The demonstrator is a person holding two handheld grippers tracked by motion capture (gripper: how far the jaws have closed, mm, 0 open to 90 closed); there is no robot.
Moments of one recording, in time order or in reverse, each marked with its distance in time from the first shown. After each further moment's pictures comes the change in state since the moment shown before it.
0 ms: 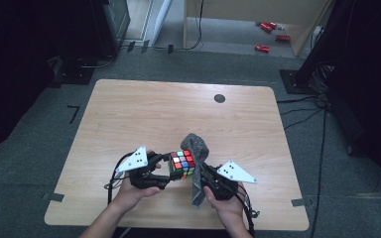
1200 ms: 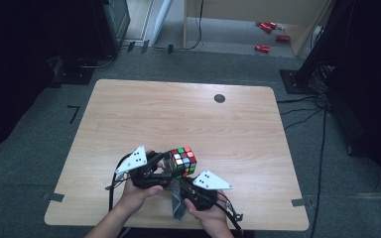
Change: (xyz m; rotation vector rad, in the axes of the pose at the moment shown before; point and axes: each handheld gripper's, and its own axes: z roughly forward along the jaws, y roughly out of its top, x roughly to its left) left arm -0.002 0.004 -0.003 -0.105 0.061 -0.074; right arm 0.041 -0.023 0.025 0.088 0.109 -0.044
